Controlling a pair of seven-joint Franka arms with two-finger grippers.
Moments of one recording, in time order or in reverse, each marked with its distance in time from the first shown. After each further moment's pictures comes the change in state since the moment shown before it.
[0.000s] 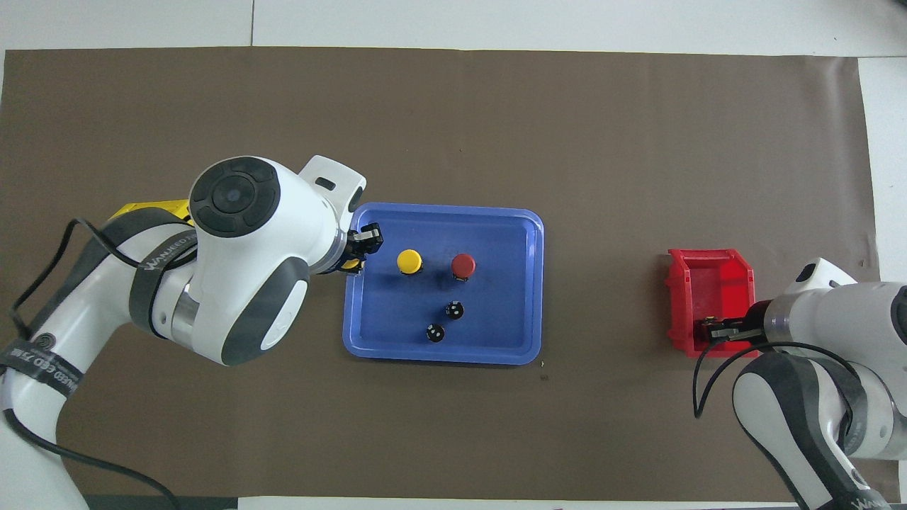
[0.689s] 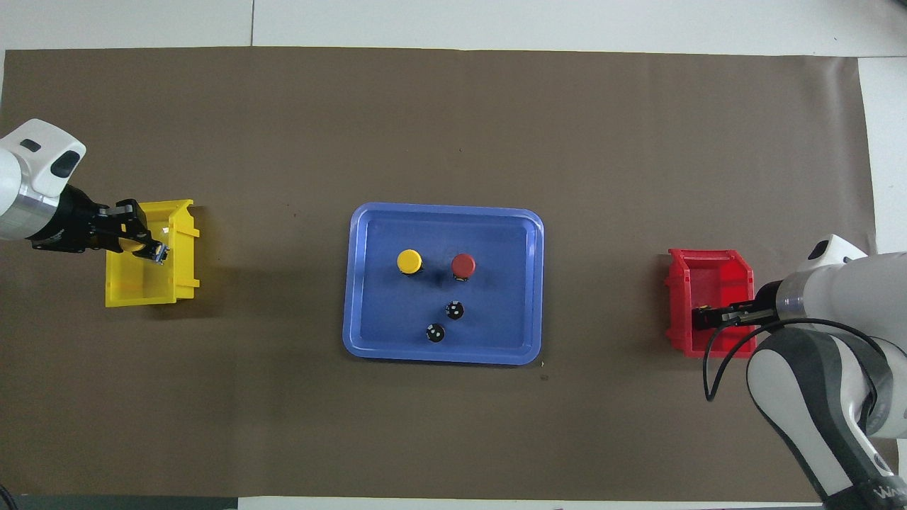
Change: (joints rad) left arm 0.531 -0.037 0.016 -0.018 0.000 -0.110 0.555; right arm 0.000 0.030 0.004 0.114 0.000 -0.100 0.000
